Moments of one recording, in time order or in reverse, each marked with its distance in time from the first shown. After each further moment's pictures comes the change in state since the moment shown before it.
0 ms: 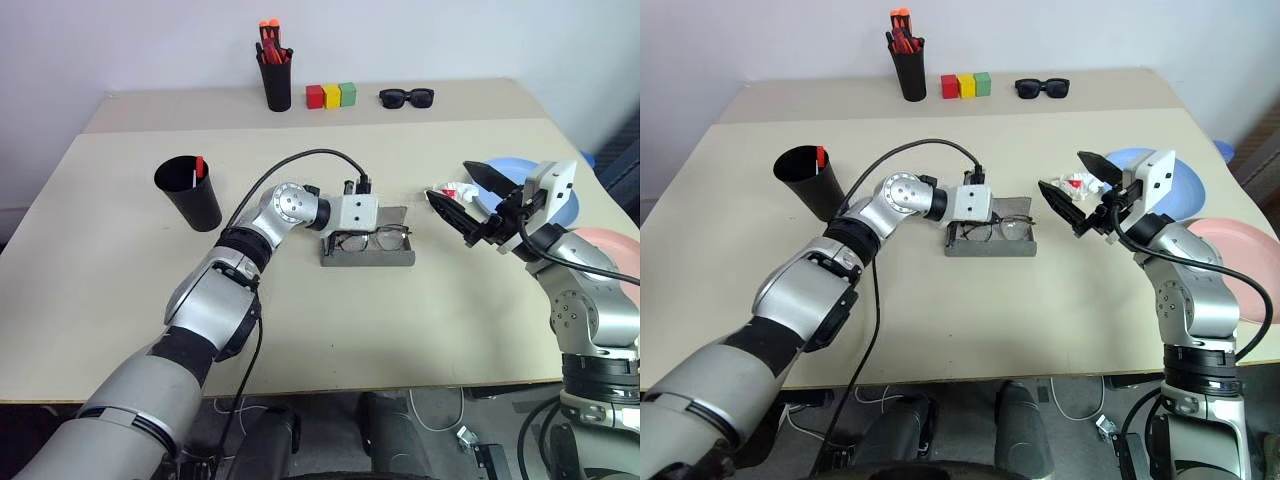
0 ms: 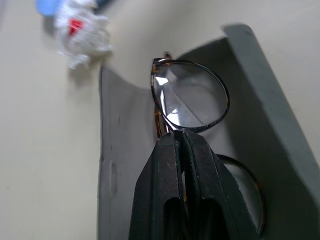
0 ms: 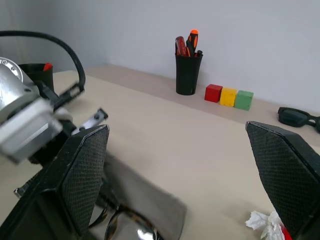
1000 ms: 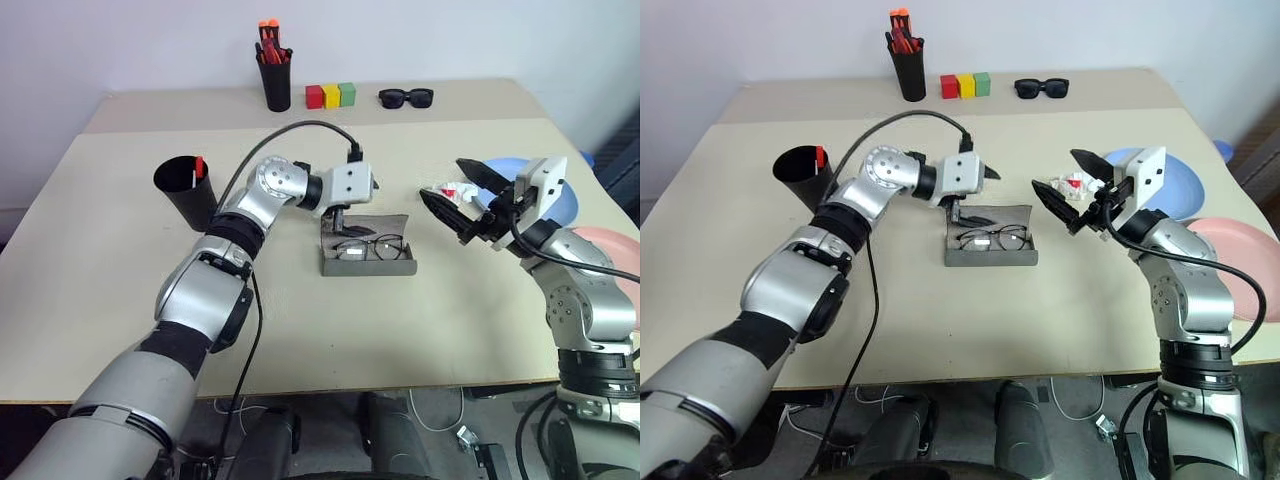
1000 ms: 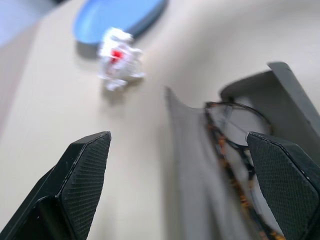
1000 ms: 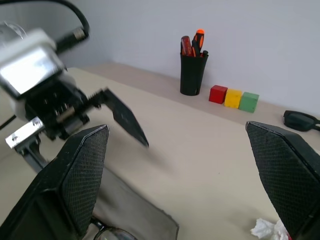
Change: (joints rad) left arm -0.040 0.066 0.137 -0.116 -0.129 0.090 -0.143; right arm -0.045 0.000 0.033 0.024 -0.022 -0.002 0.003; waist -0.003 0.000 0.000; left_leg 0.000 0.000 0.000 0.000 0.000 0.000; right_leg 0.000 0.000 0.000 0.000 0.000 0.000
